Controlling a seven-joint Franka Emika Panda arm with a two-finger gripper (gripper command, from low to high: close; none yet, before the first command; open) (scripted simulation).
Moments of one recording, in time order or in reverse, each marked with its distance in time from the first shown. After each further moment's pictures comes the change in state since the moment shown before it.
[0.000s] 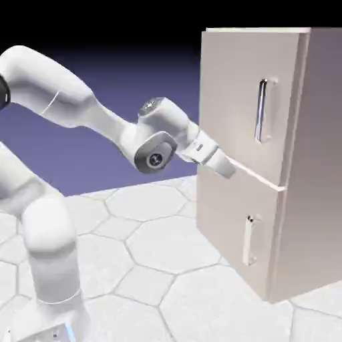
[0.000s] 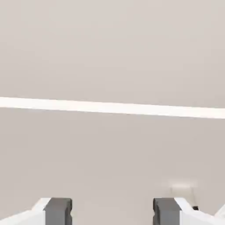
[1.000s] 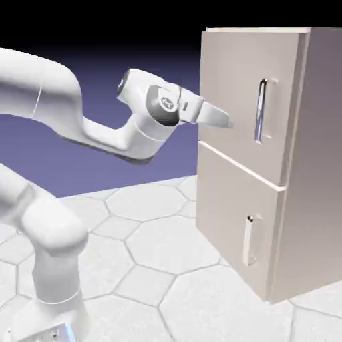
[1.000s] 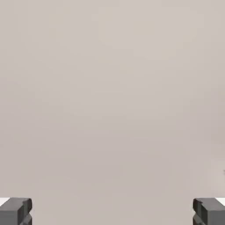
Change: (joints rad) arm 0.340 -0.166 -0.397 0.201 -1.305 -0.031 1.029
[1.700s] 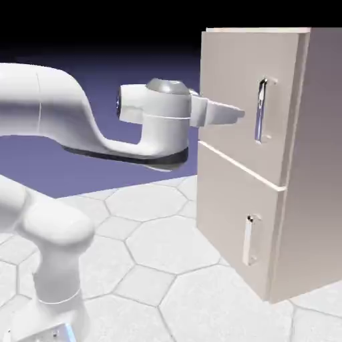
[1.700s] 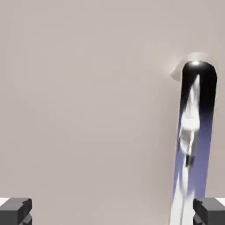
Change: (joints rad) arm 0.238 -0.116 -0.278 0.141 -0.913 -0.021 0.720
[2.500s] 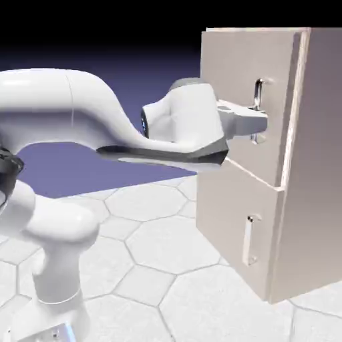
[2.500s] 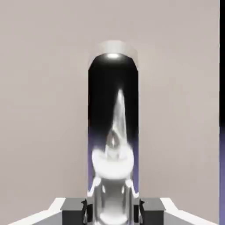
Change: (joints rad) arm 0.069 0.028 -0.066 0.059 -0.364 -0.108 0.366
